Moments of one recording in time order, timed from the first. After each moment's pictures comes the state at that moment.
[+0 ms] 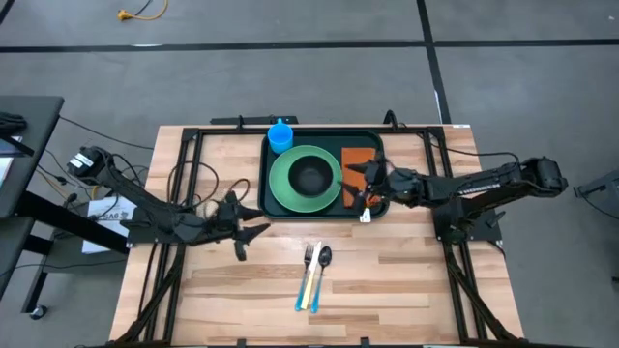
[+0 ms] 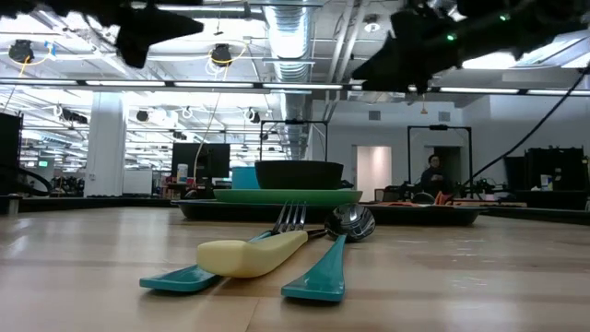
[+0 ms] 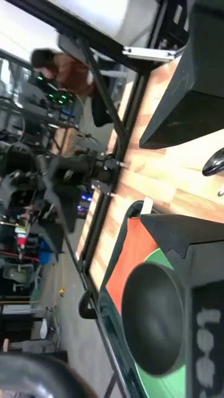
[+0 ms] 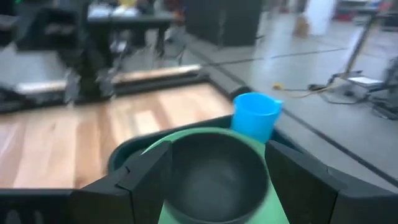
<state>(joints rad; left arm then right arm) -0.52 1.03 0.41 0.56 -0.77 -0.28 -0.02 1.19 0.55 0.42 0.40 0.01</state>
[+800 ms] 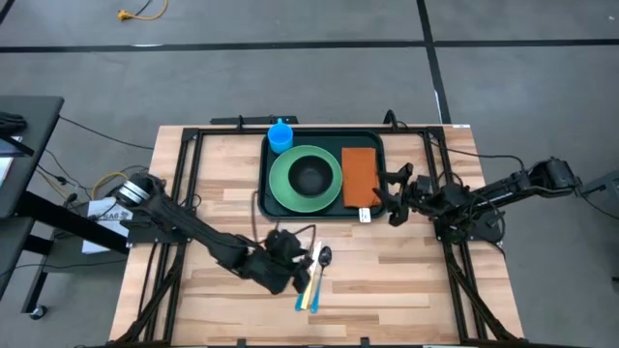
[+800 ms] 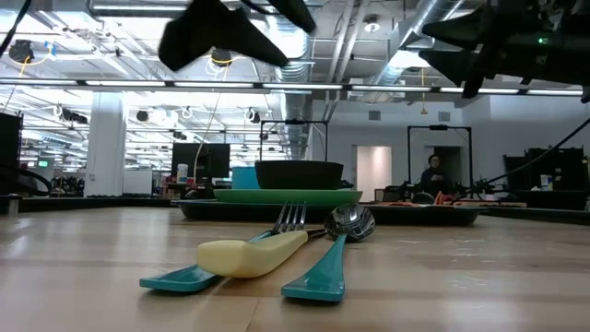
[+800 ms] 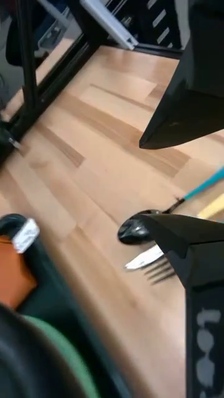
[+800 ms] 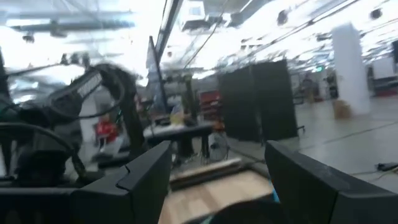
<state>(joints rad) -0.50 1.73 1.23 -0.28 -0.62 -1.06 0.12 0.97 0.05 1.25 0.39 0.00</state>
